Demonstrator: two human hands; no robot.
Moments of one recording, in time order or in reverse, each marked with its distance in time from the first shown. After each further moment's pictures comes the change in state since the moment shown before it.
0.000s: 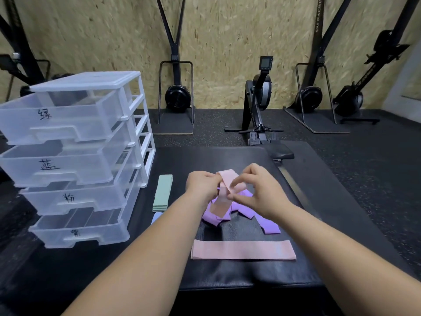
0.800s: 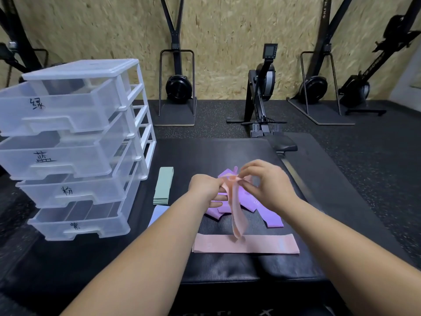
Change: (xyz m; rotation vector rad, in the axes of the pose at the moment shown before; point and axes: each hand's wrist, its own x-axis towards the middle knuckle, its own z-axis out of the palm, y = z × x) left_hand 0.005 -0.018 0.000 -0.007 -0.144 -0.171; right_hand 0.005 0.019 0.008 -0.073 0.084 0.010
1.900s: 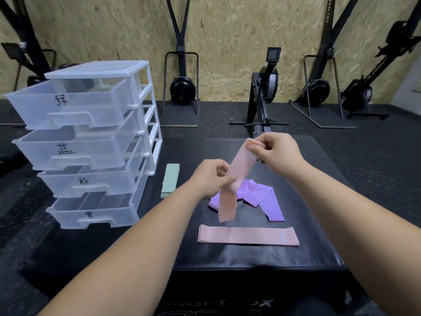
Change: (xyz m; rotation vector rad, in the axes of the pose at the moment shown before) left_hand -0.022 0.004 -0.030 0.397 -0.118 0.582; right_hand 0.040 -0.038 -0.059 0.247 0.044 0.280
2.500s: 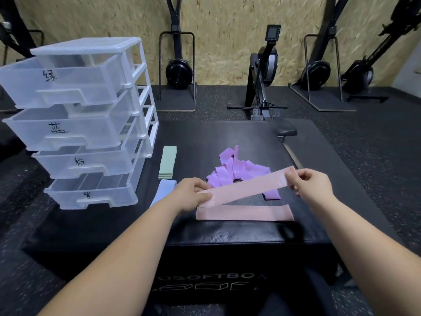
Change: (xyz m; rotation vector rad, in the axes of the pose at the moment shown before) left_hand -0.065 -0.087 0.010 -0.028 -0.091 -0.303; right_hand -0.110 0.133 -0.002 0.250 0.157 0.524
